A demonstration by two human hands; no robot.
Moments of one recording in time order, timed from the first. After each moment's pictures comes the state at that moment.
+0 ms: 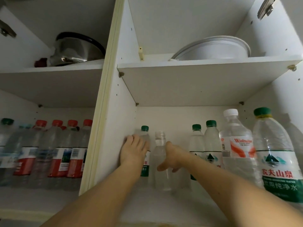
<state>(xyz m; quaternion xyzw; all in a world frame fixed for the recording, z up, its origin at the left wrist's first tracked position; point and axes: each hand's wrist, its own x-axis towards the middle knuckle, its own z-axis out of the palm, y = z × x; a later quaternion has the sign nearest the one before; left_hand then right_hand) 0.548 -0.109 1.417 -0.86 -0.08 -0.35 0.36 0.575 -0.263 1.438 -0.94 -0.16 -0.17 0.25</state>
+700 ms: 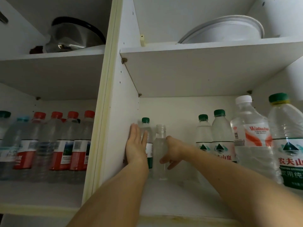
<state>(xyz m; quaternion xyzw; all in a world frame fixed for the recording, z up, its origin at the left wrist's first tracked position) 0.582 -0.106 1.402 -0.82 -0.20 -0.32 0.43 0.598 -0.245 1.434 -0.91 -0.16 -0.10 0.36</state>
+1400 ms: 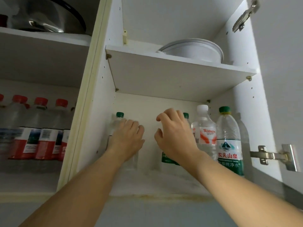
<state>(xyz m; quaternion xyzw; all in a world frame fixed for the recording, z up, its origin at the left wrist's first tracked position) 0.550 -0.128 1.409 -0.79 0.12 -0.56 0.21 0.455 -0.296 1.417 -0.77 -0.17 -0.62 0.01</state>
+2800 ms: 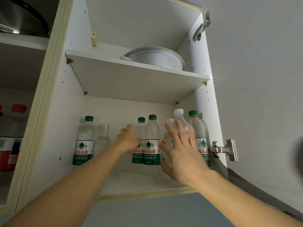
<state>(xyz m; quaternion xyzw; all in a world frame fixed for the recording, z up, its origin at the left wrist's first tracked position) 0.543 -0.233 1.432 -0.88 0.21 -0.29 -0.32 0.406 -0.412 1.371 -0.85 -0.07 -0.48 -0.19</state>
